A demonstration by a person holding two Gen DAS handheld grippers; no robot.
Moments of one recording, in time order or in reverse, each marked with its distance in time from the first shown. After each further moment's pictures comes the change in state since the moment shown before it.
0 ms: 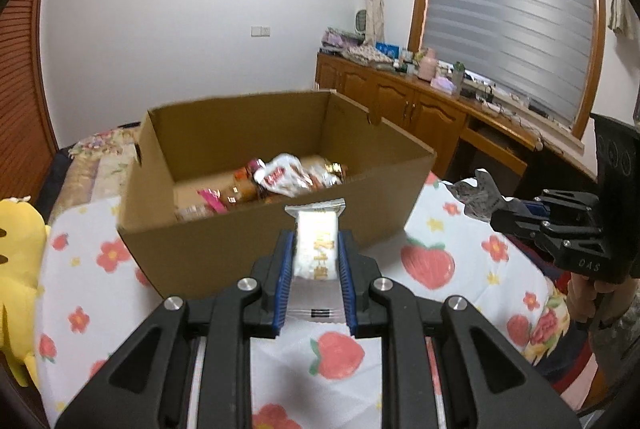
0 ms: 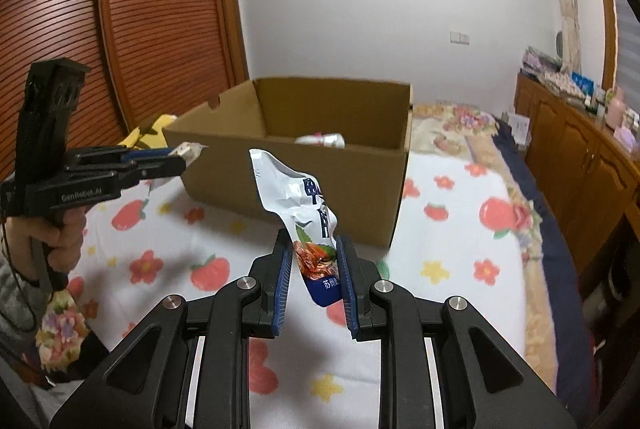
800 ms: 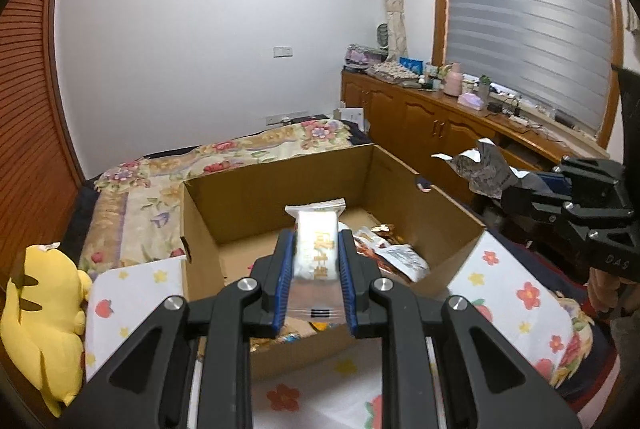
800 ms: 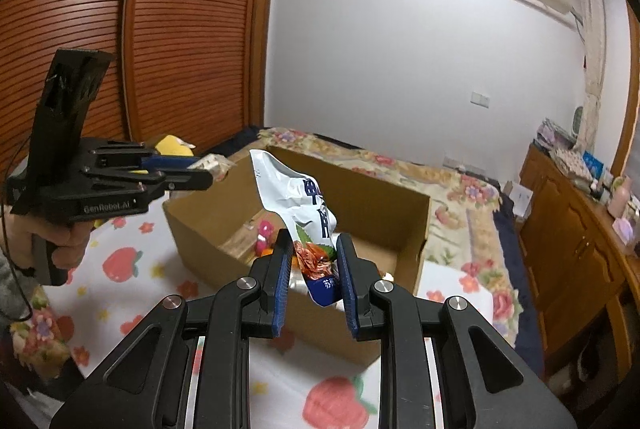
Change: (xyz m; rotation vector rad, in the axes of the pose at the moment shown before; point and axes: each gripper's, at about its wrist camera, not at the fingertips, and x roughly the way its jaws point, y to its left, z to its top) left arm 0.012 0.034 0.074 0.038 -0.037 0.115; right arm 0.021 0.021 0.103 -0.185 -0.082 -0.009
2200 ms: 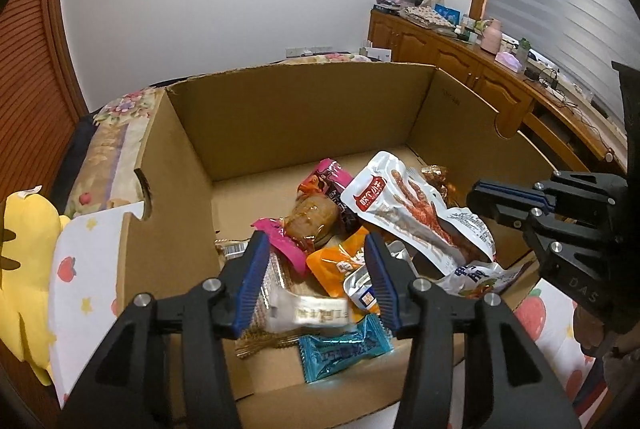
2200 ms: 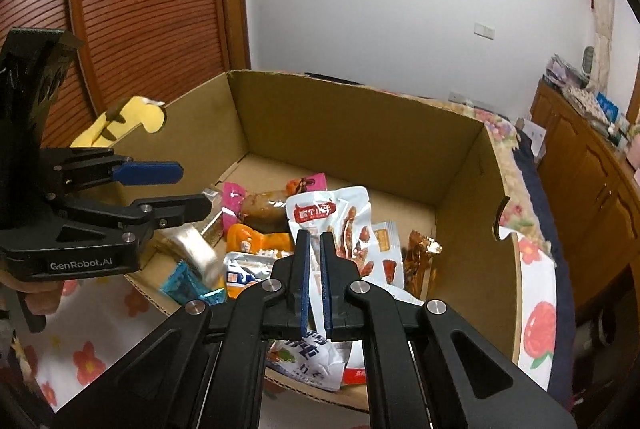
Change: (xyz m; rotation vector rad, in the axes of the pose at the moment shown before) left arm 0.106 0.022 -0.028 -0.094 0.232 0.048; right arm 0.139 -0.011 -0.021 0.111 0.211 0.010
